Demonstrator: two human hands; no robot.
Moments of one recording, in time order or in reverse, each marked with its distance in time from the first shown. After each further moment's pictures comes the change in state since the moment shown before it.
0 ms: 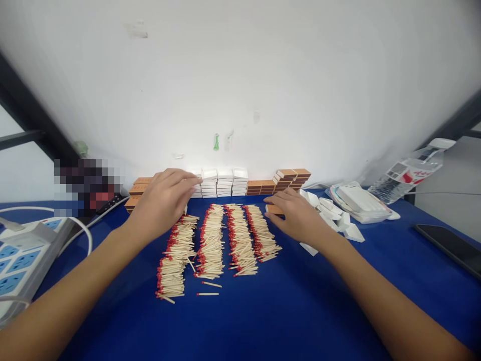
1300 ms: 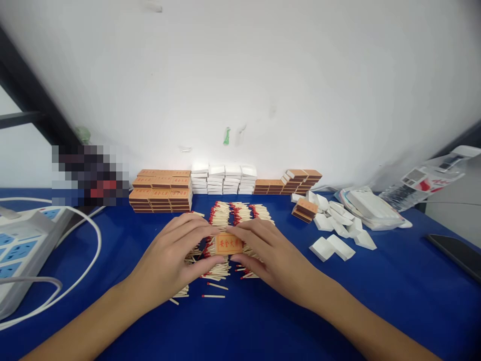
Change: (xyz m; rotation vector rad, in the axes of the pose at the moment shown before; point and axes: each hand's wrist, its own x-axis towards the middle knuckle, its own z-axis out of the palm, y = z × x) left_hand -0.066 0.070 0.000 -0.366 -0.020 -0.081; right_hand -0.017 -0.108 -0.005 0.405 0.108 -0.341
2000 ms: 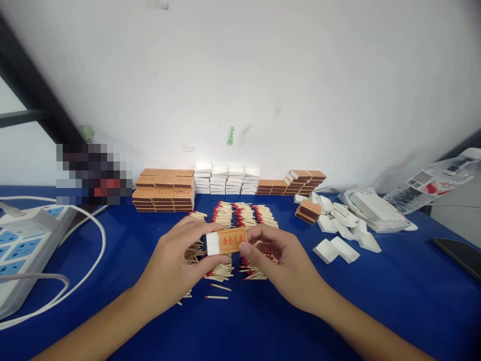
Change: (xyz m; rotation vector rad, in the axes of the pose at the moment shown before) left_hand -0.001 0.009 0.006 -0.188 0.107 -0.238; right_hand 0.004 -0.018 0.000 0.812 0.085 0.670
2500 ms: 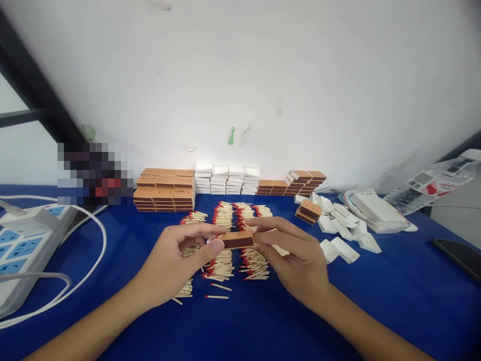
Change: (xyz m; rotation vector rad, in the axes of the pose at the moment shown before) left_hand 0.006 0.005 -0.007 -0.410 -0.122 -0.411; right_hand 0.004 0.006 -0.012 -0.309 0.210 -0.574
